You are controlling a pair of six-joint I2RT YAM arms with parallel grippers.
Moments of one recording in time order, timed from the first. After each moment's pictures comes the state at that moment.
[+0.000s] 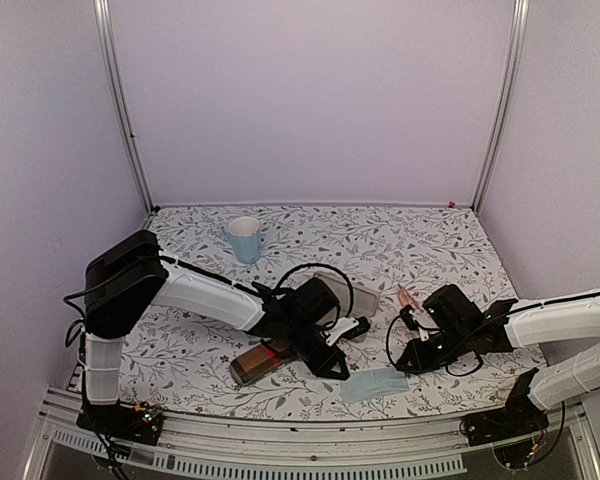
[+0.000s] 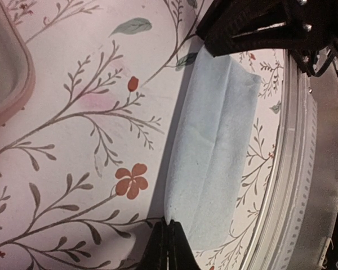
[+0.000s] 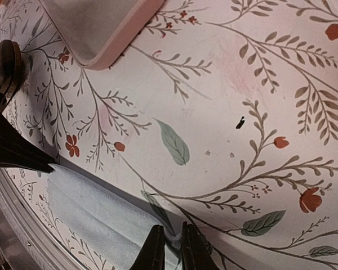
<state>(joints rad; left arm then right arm) -1.10 2.09 1.26 -0.16 0.50 -0.24 0.78 1.25 0.44 -0.24 -0.22 0.56</state>
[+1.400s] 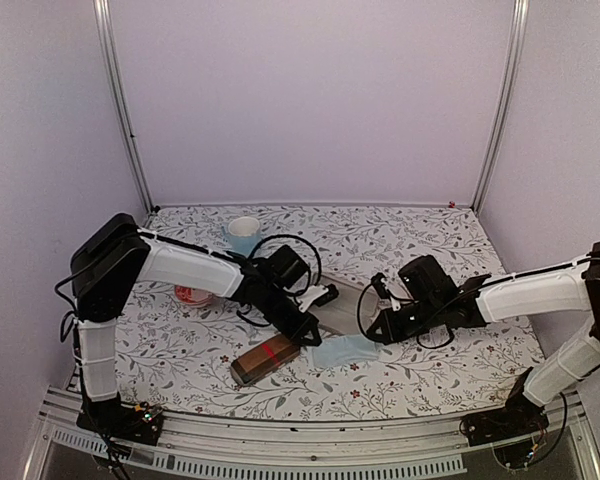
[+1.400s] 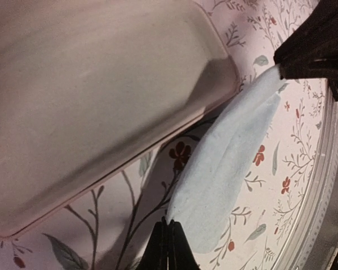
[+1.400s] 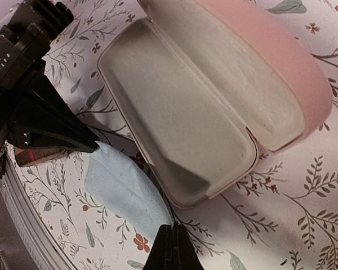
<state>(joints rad) -0.91 2.03 1.26 -0.31 0.46 -0.14 0.78 1.47 0.67 -0.10 -0.24 0.49</state>
